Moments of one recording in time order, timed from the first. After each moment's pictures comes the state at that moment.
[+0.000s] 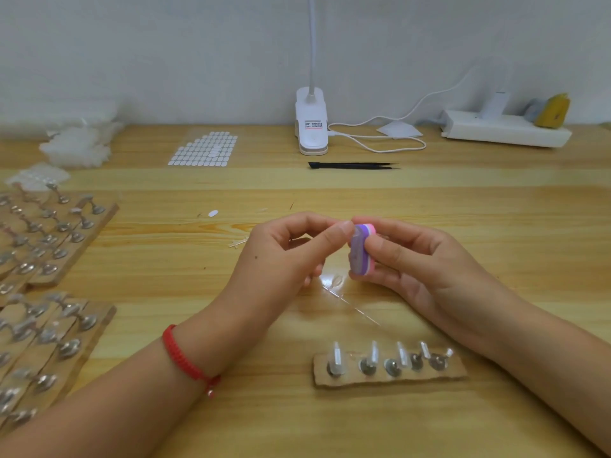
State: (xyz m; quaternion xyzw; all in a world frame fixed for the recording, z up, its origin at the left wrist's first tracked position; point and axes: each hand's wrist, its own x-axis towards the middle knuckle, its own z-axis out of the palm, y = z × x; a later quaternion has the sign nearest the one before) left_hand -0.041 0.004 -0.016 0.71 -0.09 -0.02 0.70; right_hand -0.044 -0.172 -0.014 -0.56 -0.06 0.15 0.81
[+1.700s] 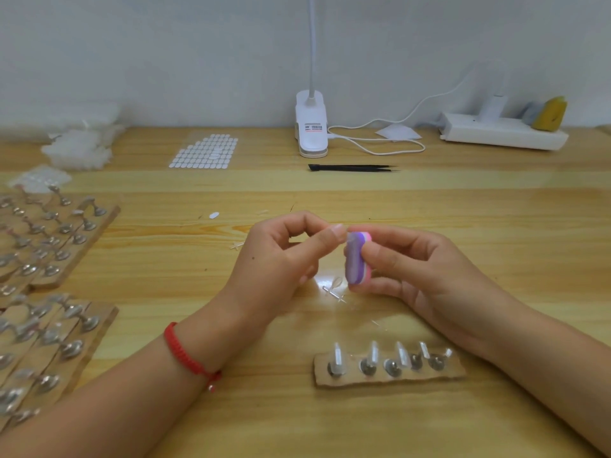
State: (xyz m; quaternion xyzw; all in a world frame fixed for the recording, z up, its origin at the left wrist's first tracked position) left_hand -0.043 0.004 -0.011 0.70 -0.10 -0.01 0.71; right_hand -0.048 -0.170 -0.010 -0.58 -0.04 0.15 0.80
